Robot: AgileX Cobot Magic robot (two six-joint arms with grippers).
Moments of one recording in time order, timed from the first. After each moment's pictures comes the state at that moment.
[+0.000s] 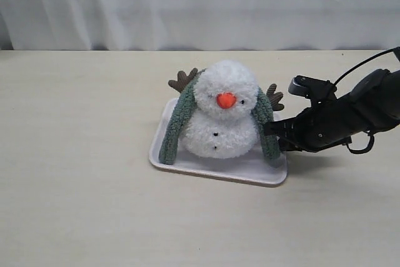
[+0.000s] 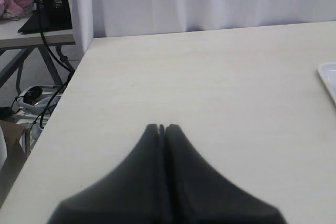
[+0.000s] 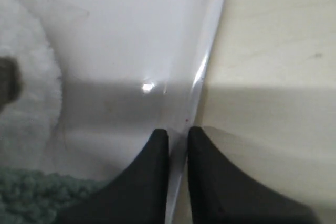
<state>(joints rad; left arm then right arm) 0.03 0.00 0.00 0.04 0.36 0.06 0.12 1.96 -0.96 0.83 0.32 -0.64</state>
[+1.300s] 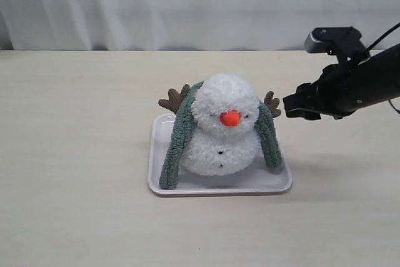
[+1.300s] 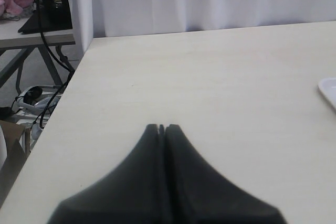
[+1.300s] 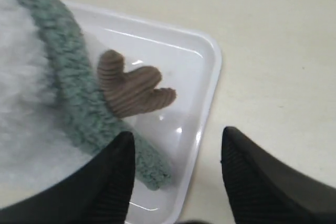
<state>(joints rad) 0.03 0.00 0.00 0.04 0.36 0.06 0.13 1.58 -0.96 0.53 0.50 -0.57</state>
